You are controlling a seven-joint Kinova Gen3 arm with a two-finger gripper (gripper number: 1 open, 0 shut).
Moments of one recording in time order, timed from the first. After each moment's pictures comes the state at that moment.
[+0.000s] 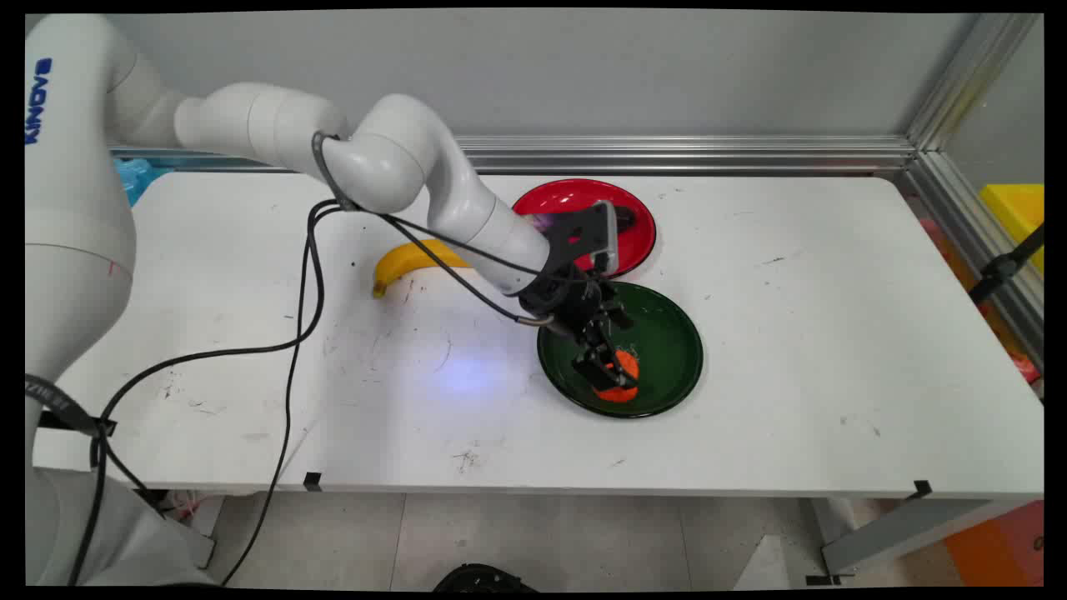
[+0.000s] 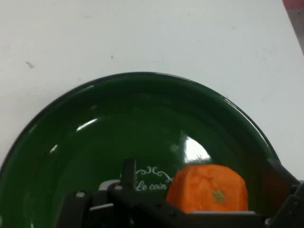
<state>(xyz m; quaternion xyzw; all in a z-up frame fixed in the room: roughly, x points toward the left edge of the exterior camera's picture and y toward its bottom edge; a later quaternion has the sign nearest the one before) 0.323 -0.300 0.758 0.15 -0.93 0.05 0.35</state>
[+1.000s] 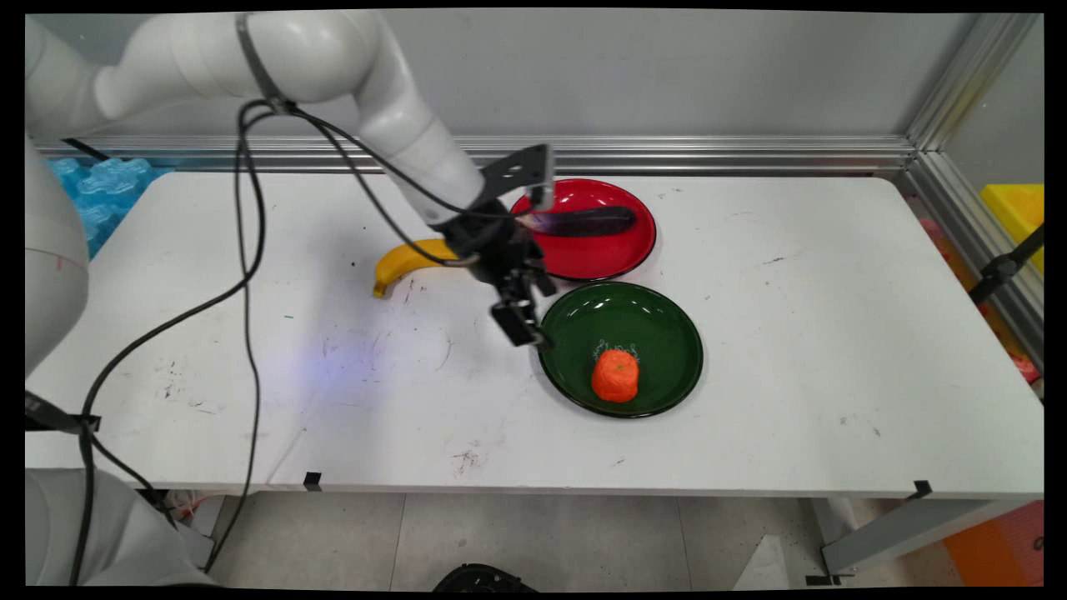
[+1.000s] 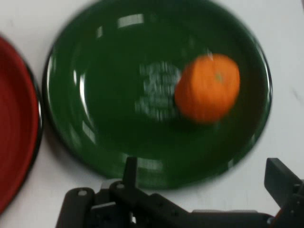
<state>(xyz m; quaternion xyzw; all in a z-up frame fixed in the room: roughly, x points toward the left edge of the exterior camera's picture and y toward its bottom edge) 0.397 -0.306 0.828 0.17 -0.95 0.00 0.25</state>
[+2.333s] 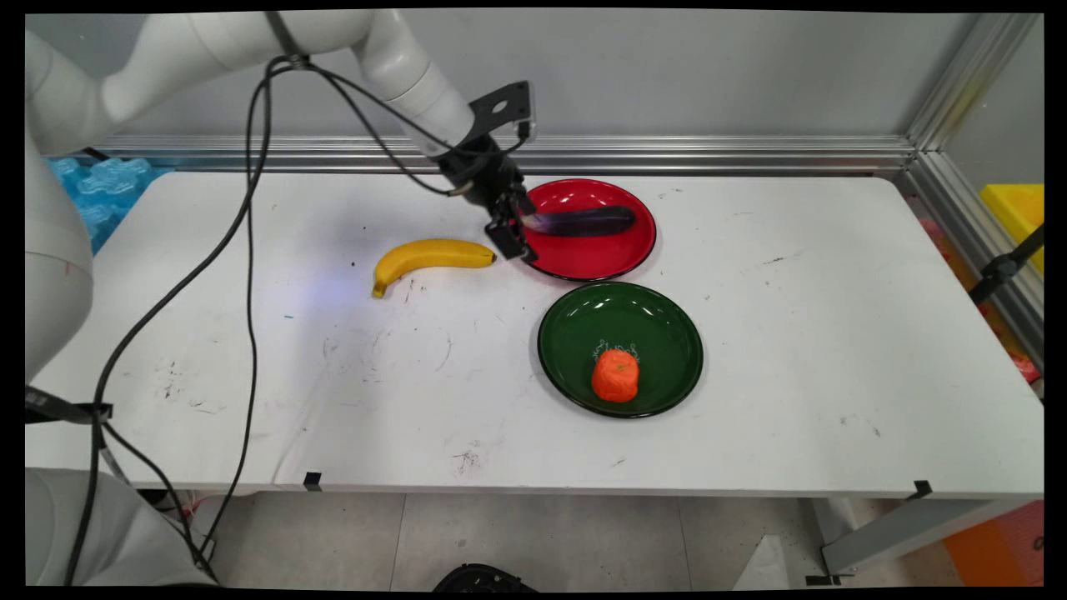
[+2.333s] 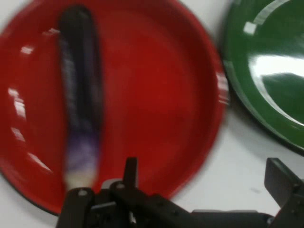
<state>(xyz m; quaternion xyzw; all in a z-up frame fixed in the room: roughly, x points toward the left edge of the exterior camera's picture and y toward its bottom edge) 0.448 -0.400 0.830 0.19 -0.95 0.09 0.23</state>
